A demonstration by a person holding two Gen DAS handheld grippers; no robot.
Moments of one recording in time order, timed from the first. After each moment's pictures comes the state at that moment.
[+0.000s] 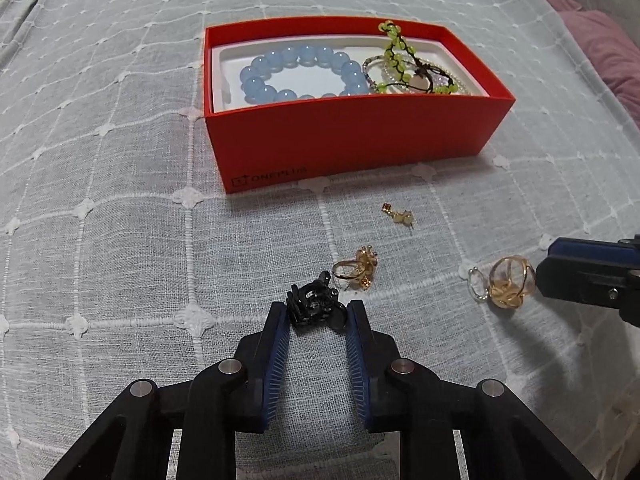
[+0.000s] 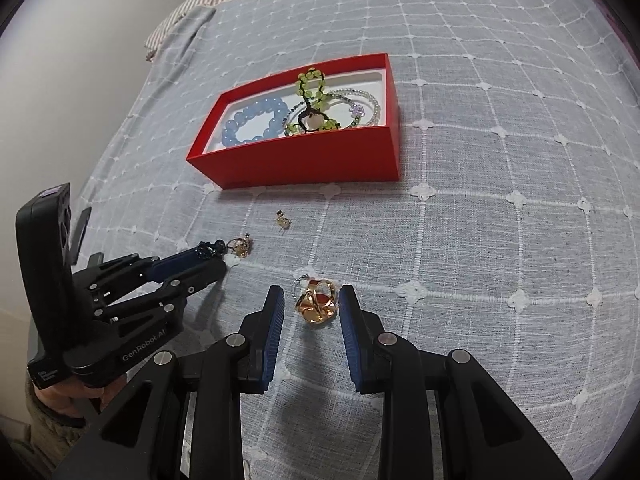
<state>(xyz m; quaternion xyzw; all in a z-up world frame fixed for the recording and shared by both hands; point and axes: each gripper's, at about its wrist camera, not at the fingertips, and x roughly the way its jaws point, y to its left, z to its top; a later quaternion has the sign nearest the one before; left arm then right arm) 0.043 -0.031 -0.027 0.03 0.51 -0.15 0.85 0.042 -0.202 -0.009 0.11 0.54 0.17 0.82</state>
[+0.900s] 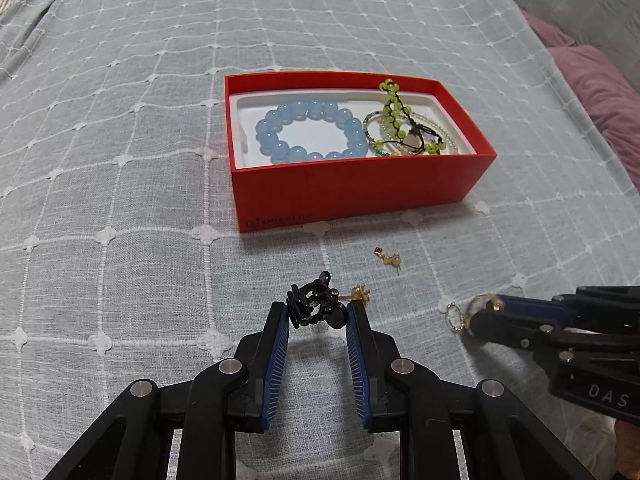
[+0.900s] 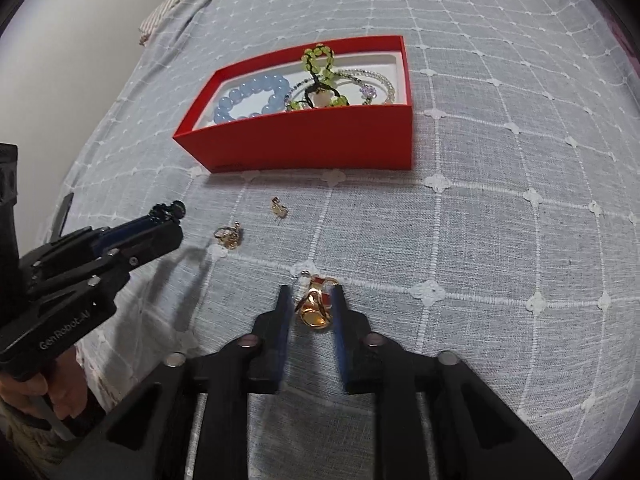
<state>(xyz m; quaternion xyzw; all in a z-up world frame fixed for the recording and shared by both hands) 0.040 -0.017 -0.002 0.00 0.48 -0.16 0.87 0.045 -0.182 -0.025 0.07 0.54 0.15 0.82</state>
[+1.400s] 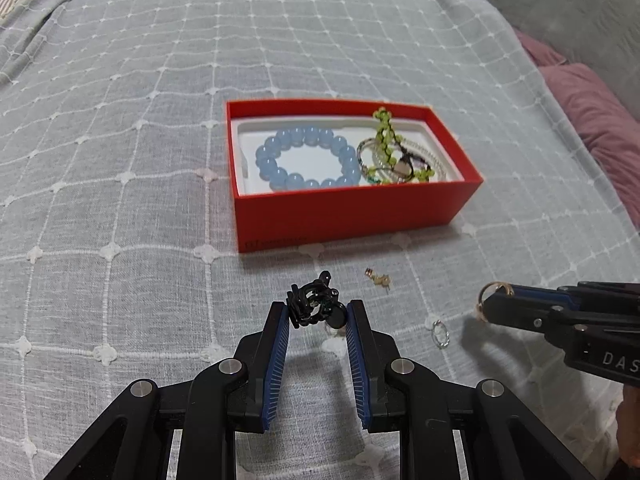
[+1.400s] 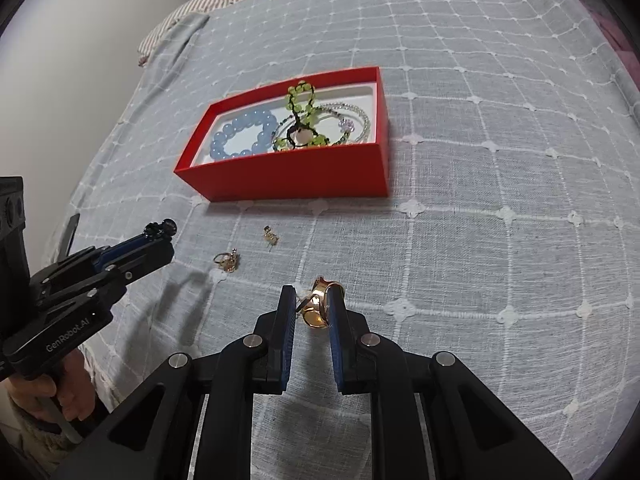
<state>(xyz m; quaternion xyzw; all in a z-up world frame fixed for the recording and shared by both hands) 0.038 -0.009 0.012 -0.02 0.45 -0.17 0.88 0.047 -0.199 -0.008 0.09 0.52 0.15 0.84</state>
